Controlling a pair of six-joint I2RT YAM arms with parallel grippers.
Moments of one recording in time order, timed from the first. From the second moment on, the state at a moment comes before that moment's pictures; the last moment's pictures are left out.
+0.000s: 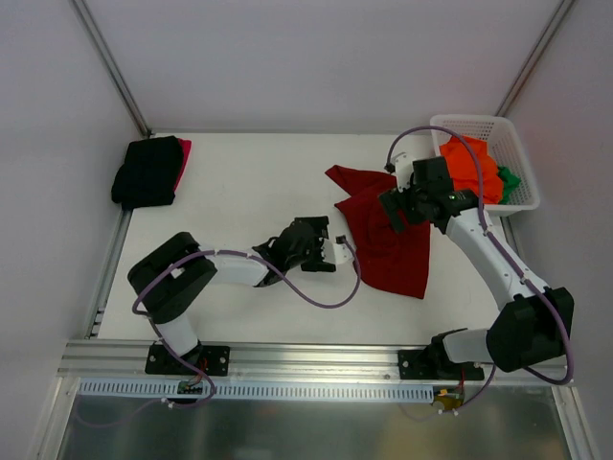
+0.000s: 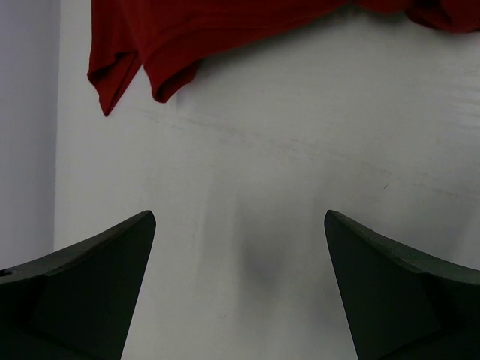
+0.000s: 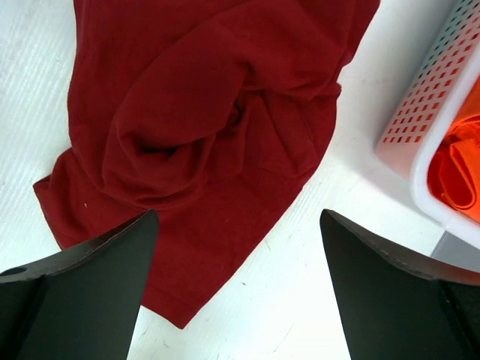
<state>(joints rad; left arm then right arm) -0.87 1.68 0.76 0.41 -0.09 0.82 0.31 1.33 1.16 -0.68 0.06 -0.30</state>
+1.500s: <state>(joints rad) -0.80 1.31 1.01 0.25 -0.39 0.83 0.32 1.36 1.14 -0.68 -0.06 -0.29</state>
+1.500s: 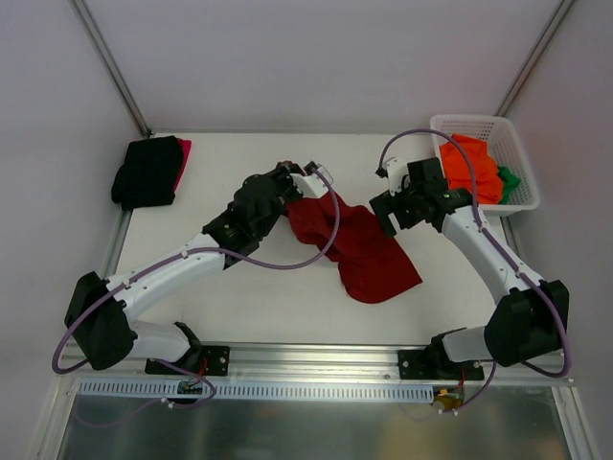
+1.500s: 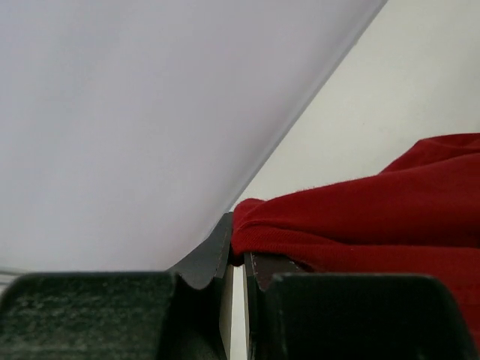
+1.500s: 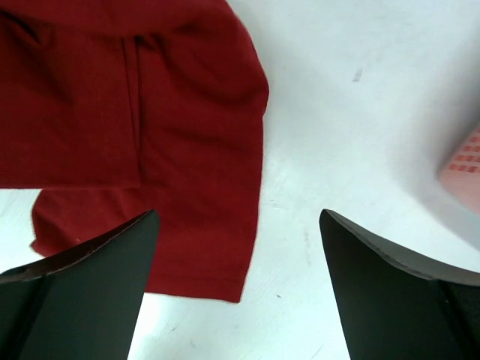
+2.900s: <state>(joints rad) -0.69 1.22 1.01 -0.07 -0.40 0.74 0.80 1.22 0.80 -0.40 0.14 -0.64</state>
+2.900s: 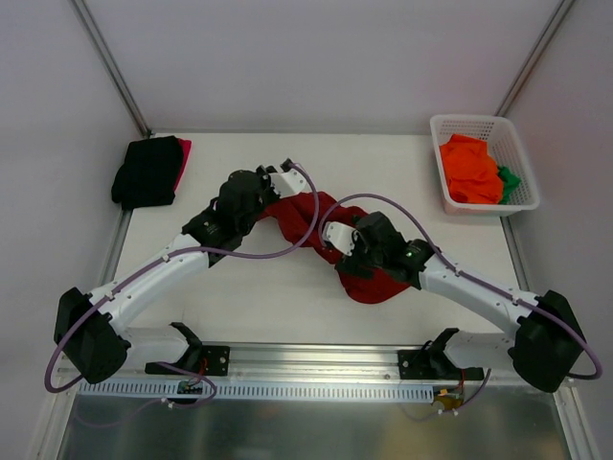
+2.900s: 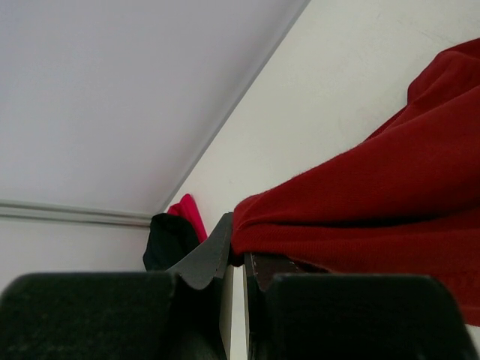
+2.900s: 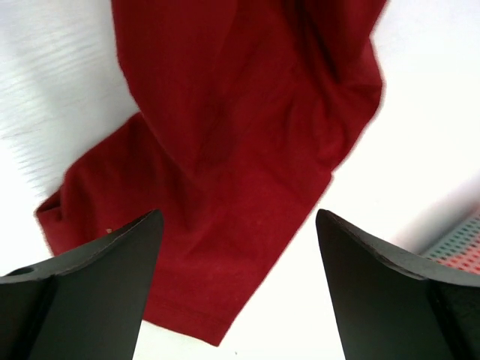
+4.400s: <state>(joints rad) -0.65 1.23 0.98 -0.10 -0.40 0.67 1.00 1.60 0.83 0.04 0.36 -0.74</state>
